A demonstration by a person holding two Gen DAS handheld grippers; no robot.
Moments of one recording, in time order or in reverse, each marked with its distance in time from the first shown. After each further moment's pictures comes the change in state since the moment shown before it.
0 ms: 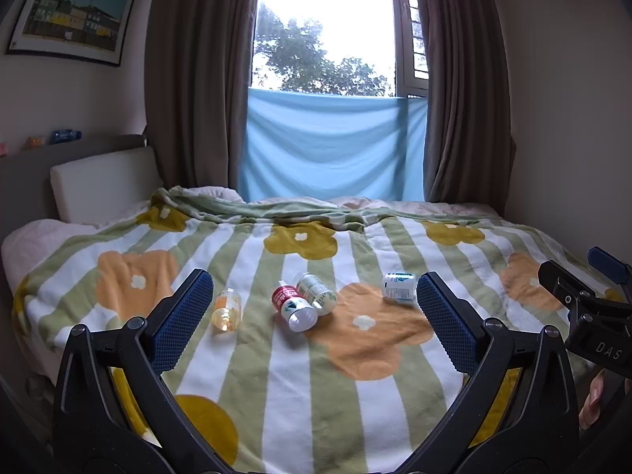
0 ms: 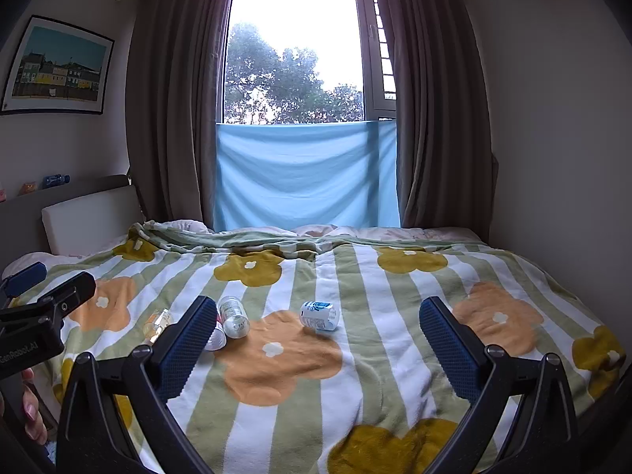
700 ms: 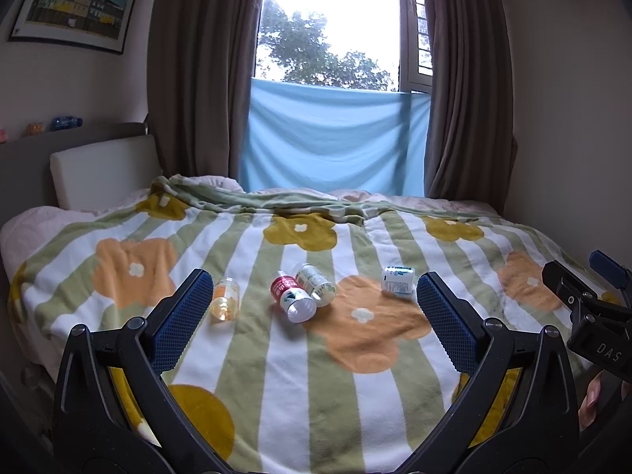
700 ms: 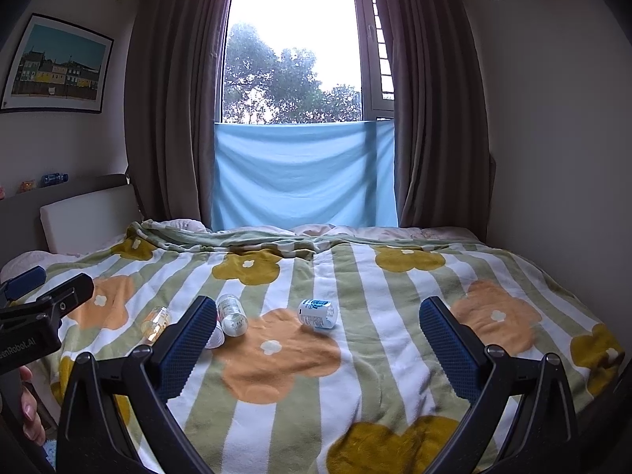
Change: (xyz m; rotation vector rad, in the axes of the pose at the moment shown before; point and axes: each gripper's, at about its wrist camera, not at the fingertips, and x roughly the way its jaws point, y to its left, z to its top) left arm 0.003 0.001 -0.008 -0.030 0.032 -0.004; right arm -0.001 0.003 -0.004 0.003 0.001 -0.004
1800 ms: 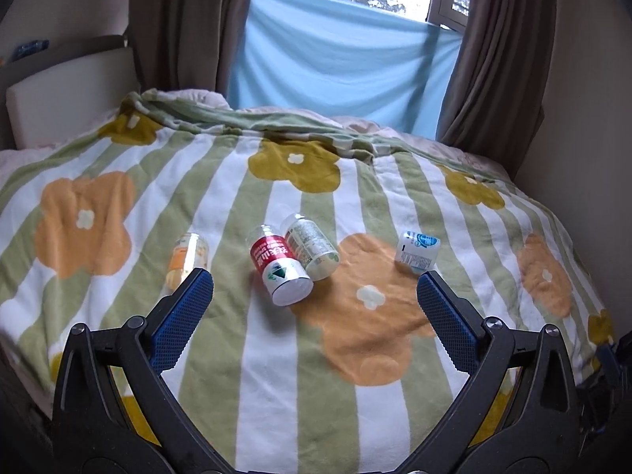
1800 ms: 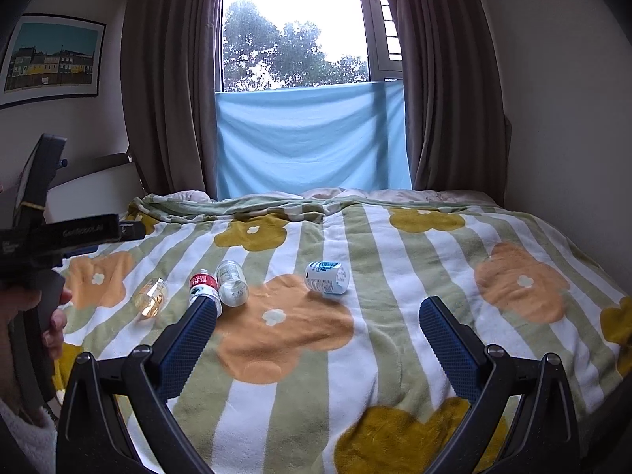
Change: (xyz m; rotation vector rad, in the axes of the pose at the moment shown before) left arm 0.190 0.038 0.017 -0.126 0.349 -0.050; right arm 0.063 -0.010 -0.051 0.027 0.116 0.059
